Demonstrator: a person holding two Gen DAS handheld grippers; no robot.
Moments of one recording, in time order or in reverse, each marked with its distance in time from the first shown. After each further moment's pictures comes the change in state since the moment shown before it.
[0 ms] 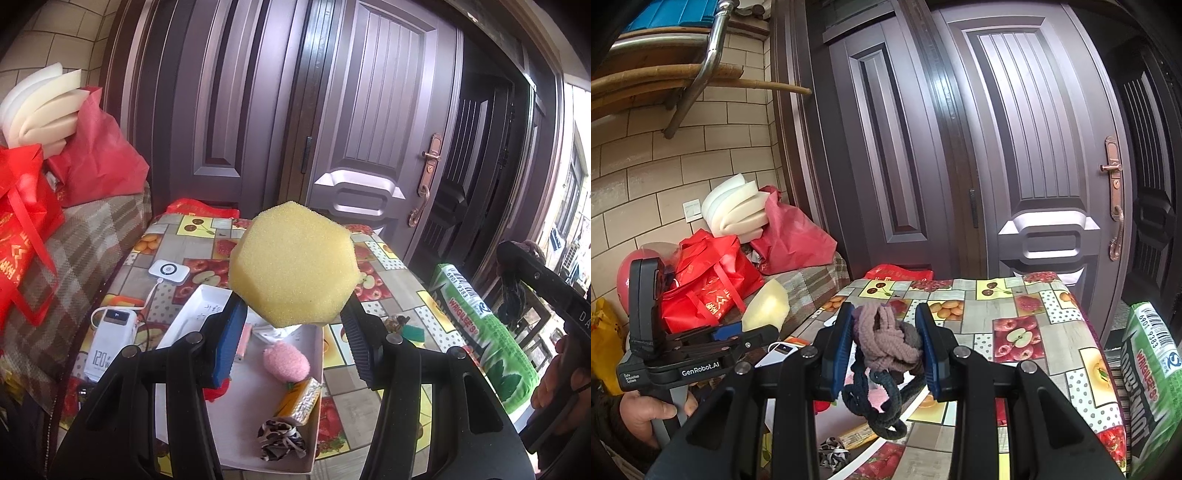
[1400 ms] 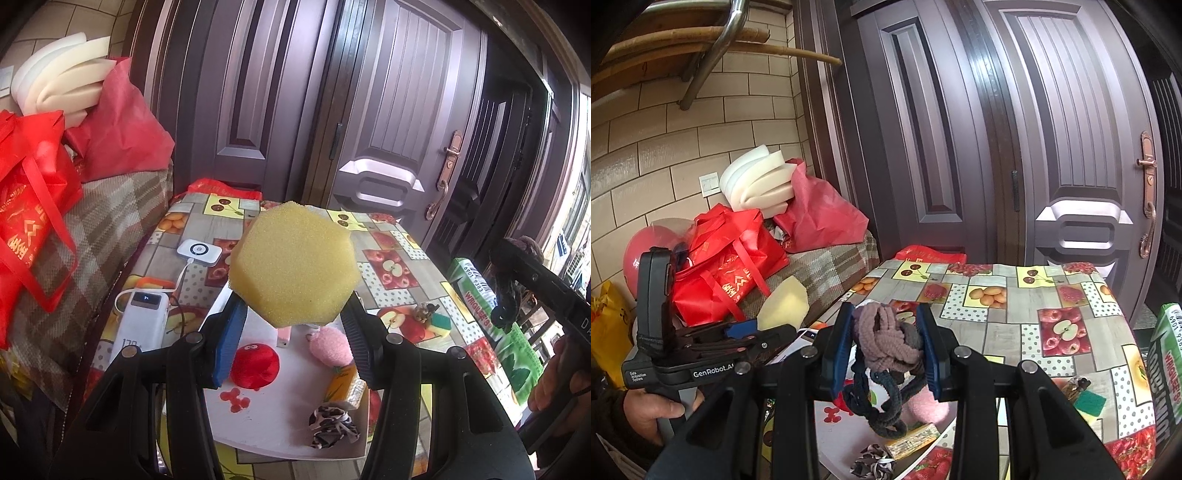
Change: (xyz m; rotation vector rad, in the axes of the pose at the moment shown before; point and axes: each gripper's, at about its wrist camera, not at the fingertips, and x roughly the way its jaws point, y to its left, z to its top) left arm 0.007 0.073 -0.013 -0.046 0.058 0.024; right arm 0.054 0.050 -0.012 -0.038 0.082 0.086
